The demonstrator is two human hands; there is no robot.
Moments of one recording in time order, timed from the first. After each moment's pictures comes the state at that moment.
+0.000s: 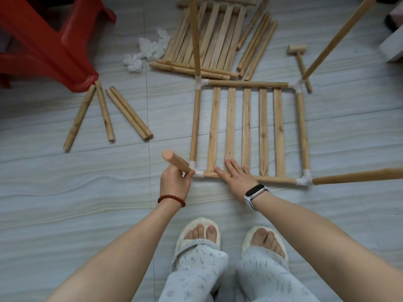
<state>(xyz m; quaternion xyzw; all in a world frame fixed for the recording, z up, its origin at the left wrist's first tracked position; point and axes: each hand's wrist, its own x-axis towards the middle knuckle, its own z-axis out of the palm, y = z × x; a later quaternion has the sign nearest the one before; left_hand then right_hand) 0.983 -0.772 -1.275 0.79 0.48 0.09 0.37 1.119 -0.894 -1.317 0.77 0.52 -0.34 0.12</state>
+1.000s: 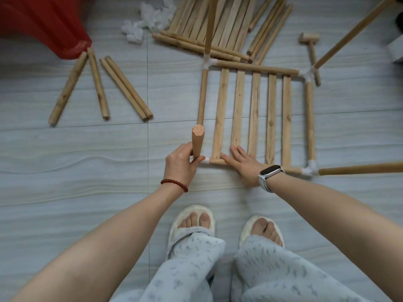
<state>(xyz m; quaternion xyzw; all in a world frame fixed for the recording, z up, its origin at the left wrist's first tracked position) 0.978 -0.762 -1.306 0.86 0.36 0.16 0.32 1.142 -0.890 -1.327 0.74 0.51 -0.42 0.13</state>
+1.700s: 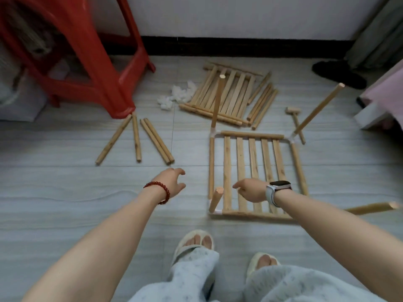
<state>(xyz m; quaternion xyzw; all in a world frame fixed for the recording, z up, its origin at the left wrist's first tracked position) 0.938 -0.694 -1.212 0.87 0.36 -0.19 0.27 1.127 -0.861 -1.213 0.78 0.47 -0.40 0.11</state>
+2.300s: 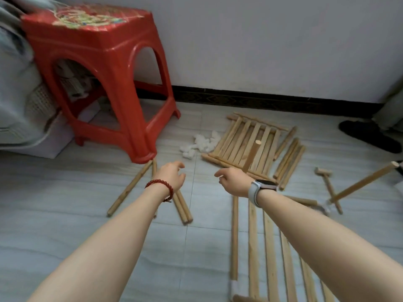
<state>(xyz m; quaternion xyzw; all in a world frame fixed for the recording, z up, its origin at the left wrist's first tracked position) 0.986 -0.539 -1.145 0.84 0.46 0.03 0.28 1.147 -0.651 -1.138 0.81 0.53 -0.26 -0.07</state>
